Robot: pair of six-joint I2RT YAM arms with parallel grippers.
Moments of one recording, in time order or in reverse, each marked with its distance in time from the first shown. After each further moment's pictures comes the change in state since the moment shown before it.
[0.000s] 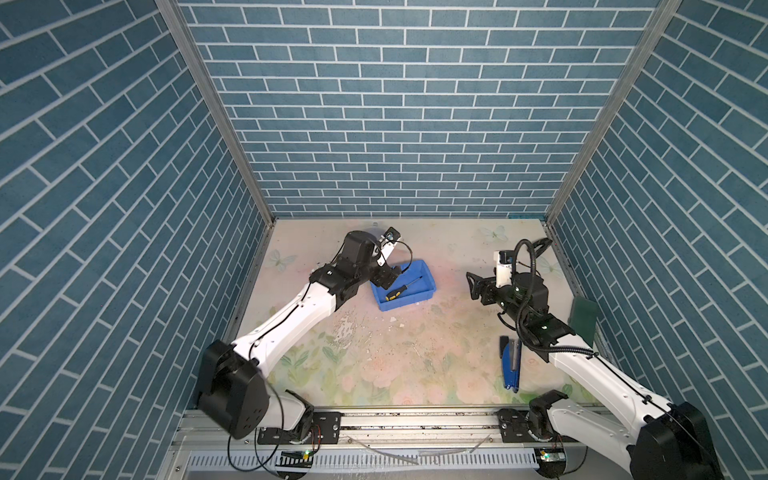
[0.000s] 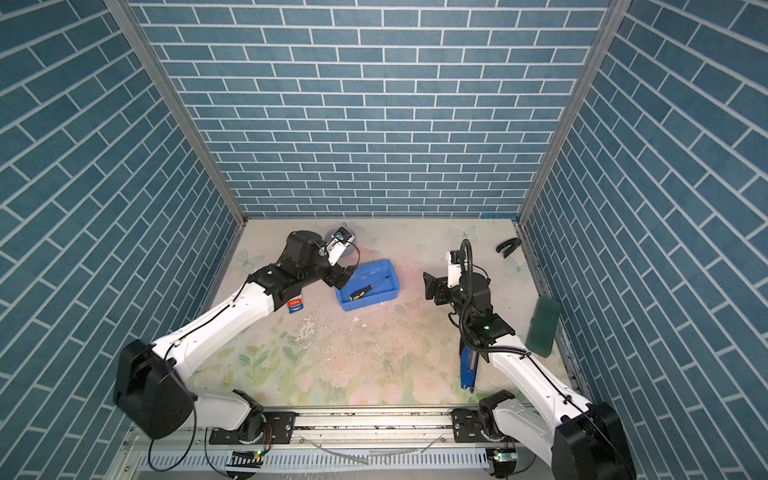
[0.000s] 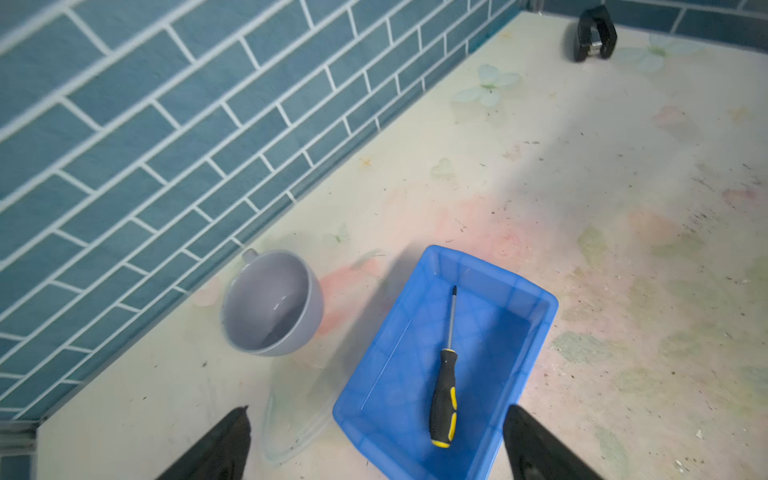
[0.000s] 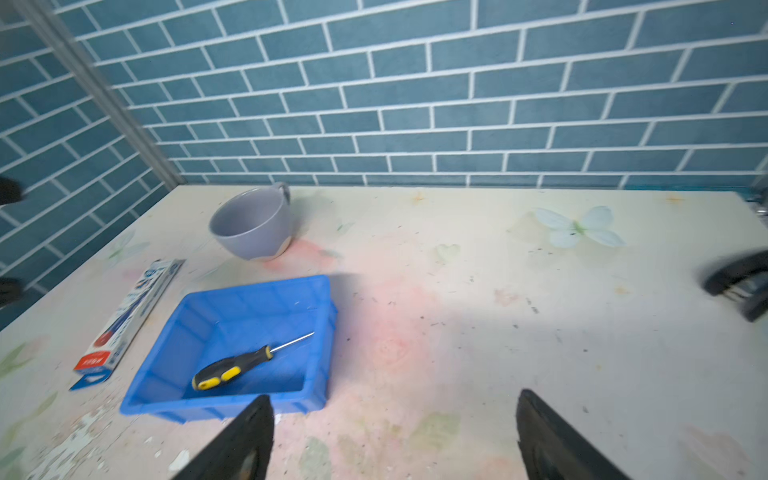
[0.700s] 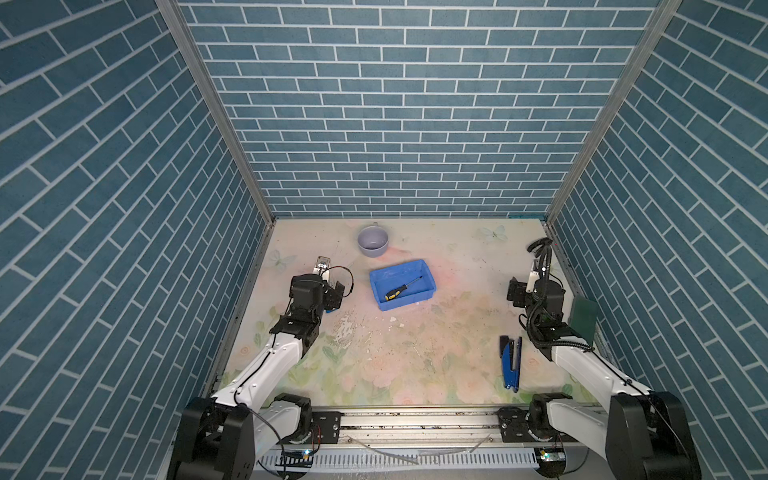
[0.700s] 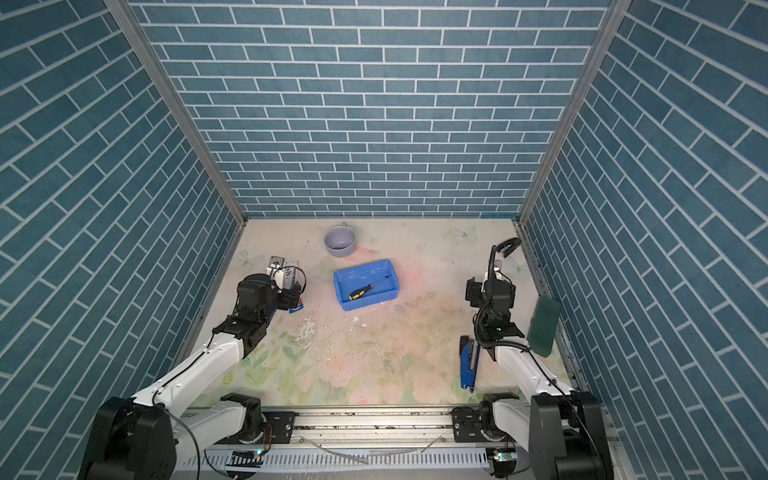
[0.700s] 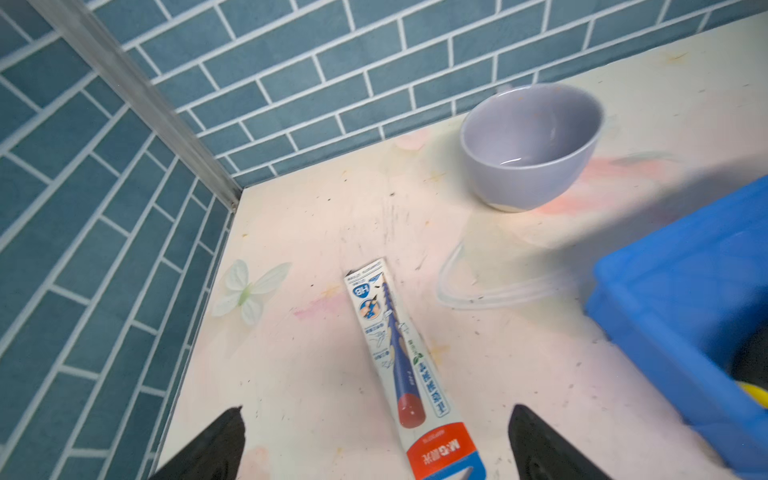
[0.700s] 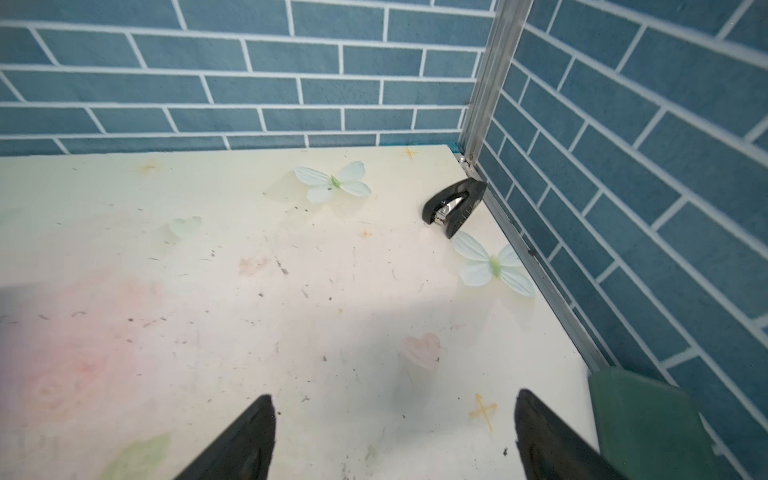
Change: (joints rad) left arm 0.337 -0.242 -0.586 0.379 -0.242 -0.087; right arm -0.307 0.141 -0.151 0.181 0.248 -0.175
